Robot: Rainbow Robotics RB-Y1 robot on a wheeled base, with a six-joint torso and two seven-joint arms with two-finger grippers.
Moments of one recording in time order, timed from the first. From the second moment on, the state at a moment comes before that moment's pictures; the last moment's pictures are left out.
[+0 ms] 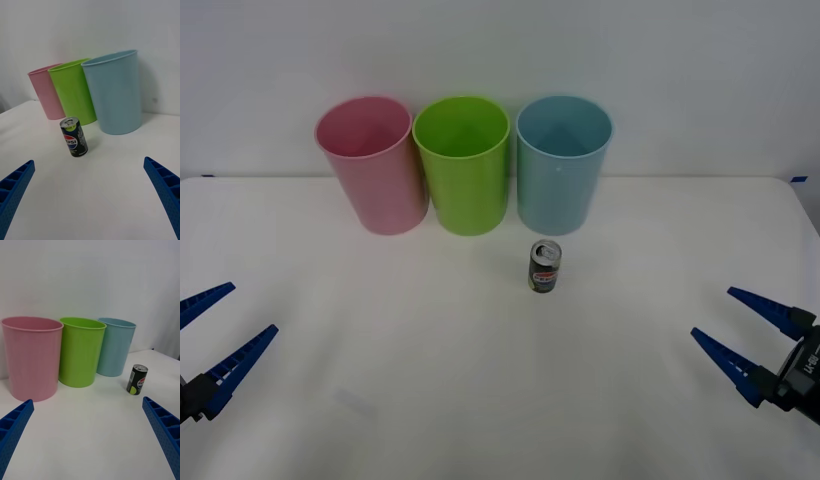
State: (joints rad) right arm 0.24 -0.44 -0.35 -1.50 1.00 -1.19 0.05; left arm 0.35 0.40 0.52 -1.66 -0.96 -1.22 0.00
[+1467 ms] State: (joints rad) right arm 0.00 -0.27 -0.05 -1.37 1.17 -0.85 0.21; left arm 0.35 0.40 0.52 -1.66 -0.96 -1.22 0.00
